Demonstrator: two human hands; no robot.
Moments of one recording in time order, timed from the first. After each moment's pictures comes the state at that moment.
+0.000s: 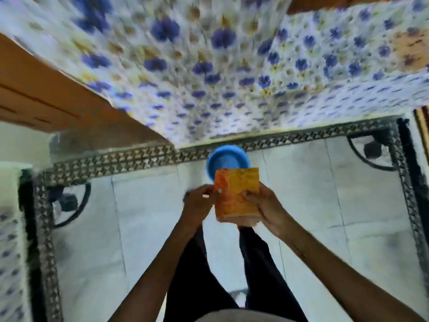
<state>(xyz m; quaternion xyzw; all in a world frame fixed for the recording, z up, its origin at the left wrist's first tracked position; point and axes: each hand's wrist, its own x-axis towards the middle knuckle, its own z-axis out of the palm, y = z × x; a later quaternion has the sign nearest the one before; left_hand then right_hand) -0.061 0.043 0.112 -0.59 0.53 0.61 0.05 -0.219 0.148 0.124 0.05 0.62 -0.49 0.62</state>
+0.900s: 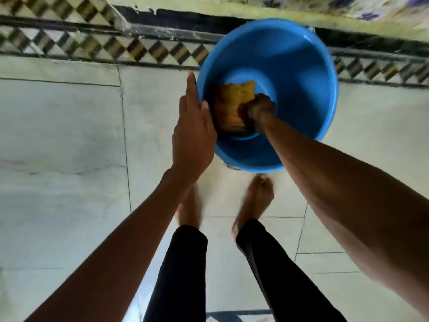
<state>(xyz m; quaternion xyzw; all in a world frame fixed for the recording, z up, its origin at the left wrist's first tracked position) -0.088 0.041 -0.461 -0.62 0.63 0.45 -0.12 -0.258 0.041 -0.584 -0.11 0.88 -0.06 0.47</state>
